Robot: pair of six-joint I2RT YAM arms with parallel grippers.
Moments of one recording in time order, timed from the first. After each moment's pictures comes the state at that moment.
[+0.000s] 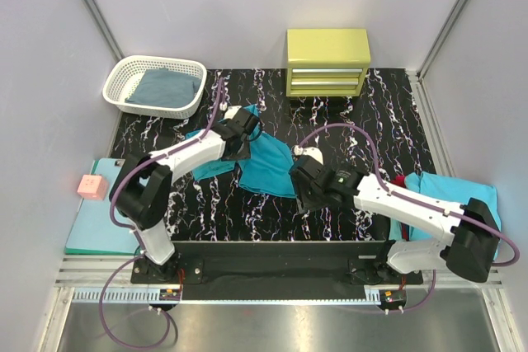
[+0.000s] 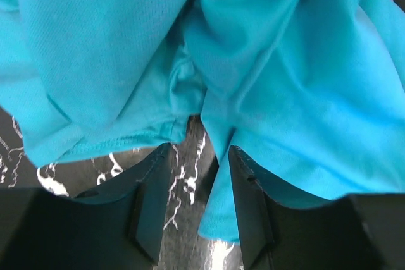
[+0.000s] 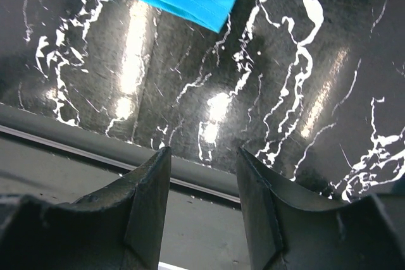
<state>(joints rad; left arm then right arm) -0.61 1.74 1.23 -0.60 -0.38 -0.64 0.98 1.29 0.98 -0.80 0.22 0.66</state>
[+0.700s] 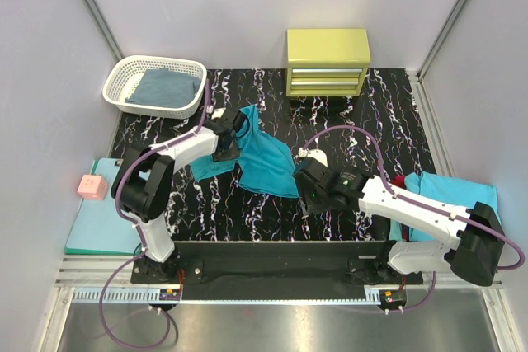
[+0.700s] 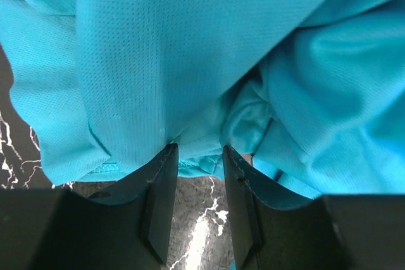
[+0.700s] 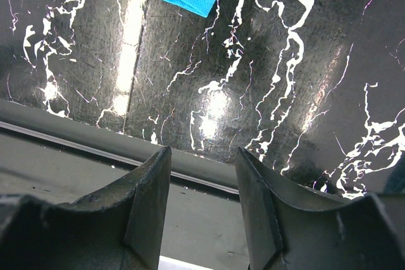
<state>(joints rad) -0.50 1.79 1.20 -0.57 -0.34 -0.66 0.98 1.25 0.95 -0.84 0.22 0.67</state>
